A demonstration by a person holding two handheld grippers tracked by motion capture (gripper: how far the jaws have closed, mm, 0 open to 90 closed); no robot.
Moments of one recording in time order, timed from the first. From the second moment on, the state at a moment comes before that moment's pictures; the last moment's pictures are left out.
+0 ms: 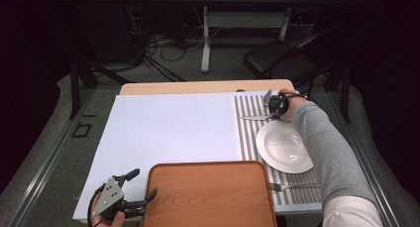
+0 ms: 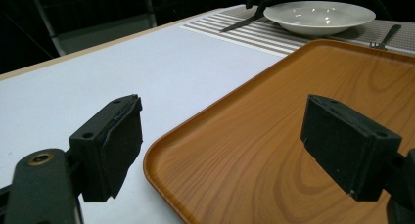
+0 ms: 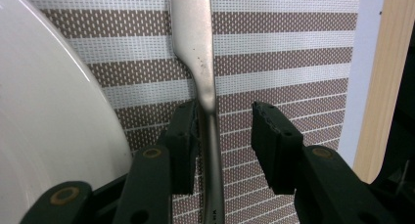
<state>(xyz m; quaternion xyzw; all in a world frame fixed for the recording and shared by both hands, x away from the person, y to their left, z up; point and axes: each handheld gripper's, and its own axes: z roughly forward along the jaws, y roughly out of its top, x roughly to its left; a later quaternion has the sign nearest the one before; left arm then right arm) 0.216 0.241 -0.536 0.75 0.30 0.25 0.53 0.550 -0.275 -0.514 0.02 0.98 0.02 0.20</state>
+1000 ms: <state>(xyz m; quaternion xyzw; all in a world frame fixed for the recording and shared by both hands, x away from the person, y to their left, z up) 0.216 0.242 -0.536 0.75 0.30 0.25 0.53 0.555 -0.278 -0.527 0.01 0.98 0.02 0.17</state>
